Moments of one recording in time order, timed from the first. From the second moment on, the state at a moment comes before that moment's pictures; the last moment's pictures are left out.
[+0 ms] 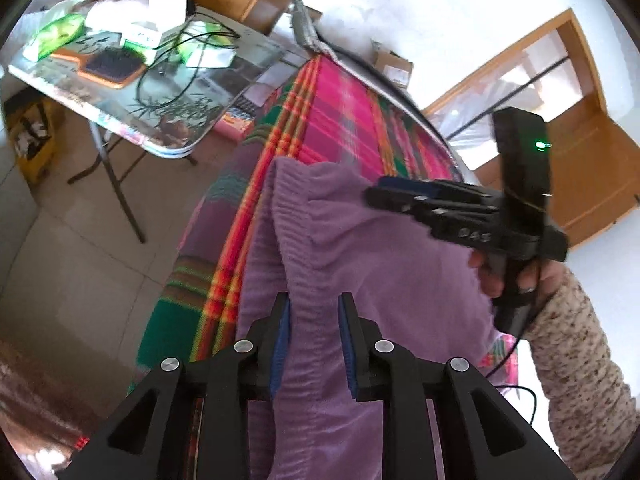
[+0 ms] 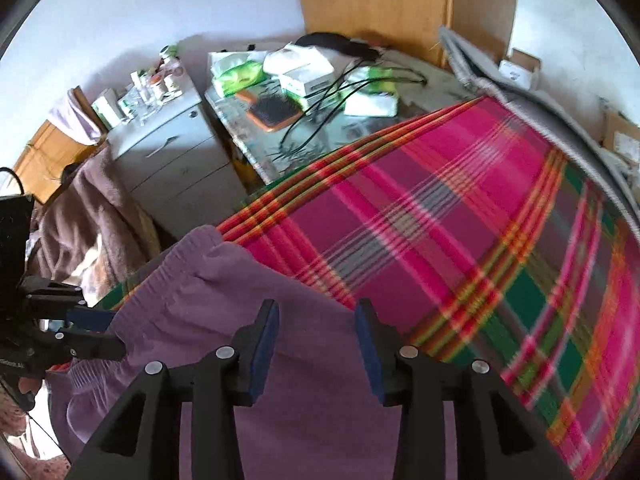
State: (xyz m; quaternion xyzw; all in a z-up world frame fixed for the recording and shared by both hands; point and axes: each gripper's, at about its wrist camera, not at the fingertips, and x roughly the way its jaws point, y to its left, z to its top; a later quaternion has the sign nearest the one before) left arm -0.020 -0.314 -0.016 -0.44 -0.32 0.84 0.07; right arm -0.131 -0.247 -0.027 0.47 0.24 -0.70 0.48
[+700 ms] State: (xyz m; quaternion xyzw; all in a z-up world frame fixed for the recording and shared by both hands) left arm -0.054 -0.322 -0.016 -0.42 -0.33 0.84 0.09; right arm -0.132 -0.254 -0.015 0.45 0.22 -0.70 0.51
